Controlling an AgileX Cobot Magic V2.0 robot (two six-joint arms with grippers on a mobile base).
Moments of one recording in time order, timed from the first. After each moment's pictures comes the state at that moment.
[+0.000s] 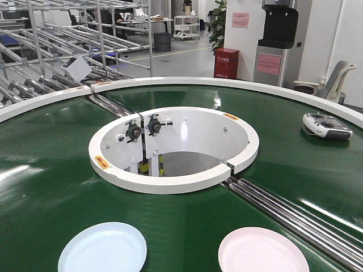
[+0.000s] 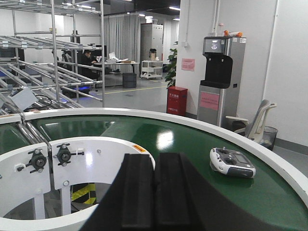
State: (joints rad) left arm -0.20 0.82 -0.91 -0.17 0.14 0.25; right arm 0.00 0.77 -0.90 0.01 0.11 -0.07
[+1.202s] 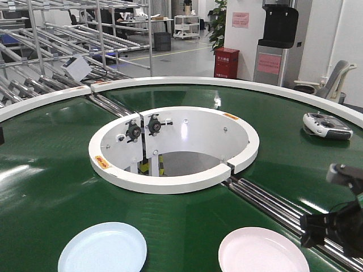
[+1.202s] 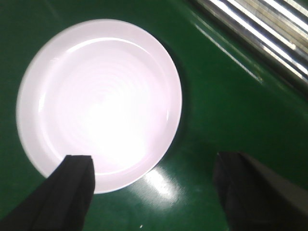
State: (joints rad) left arm -0.20 0.82 -0.91 -0.17 0.24 0.25; right arm -0.01 1.52 -1.11 0.21 0.76 0.00
